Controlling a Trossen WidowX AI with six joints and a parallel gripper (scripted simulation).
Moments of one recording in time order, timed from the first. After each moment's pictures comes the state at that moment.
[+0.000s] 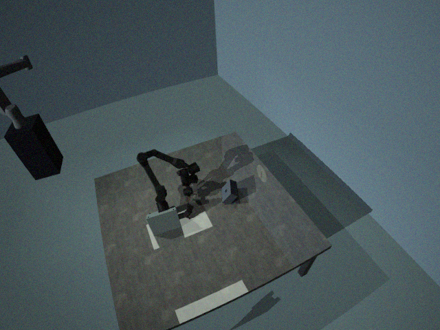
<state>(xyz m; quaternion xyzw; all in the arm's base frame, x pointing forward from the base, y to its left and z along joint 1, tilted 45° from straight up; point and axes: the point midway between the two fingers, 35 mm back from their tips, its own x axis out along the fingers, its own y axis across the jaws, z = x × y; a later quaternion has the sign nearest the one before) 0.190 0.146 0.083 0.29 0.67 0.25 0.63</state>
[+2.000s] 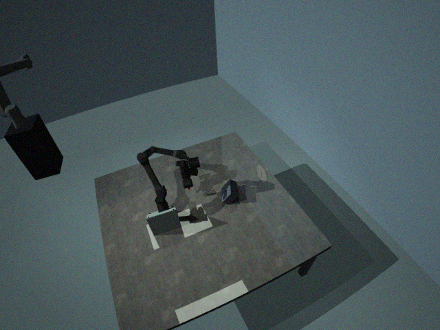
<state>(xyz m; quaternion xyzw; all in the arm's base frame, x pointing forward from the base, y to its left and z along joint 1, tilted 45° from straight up) 0.202 0.086 0.130 0.29 0.67 0.24 0.64</state>
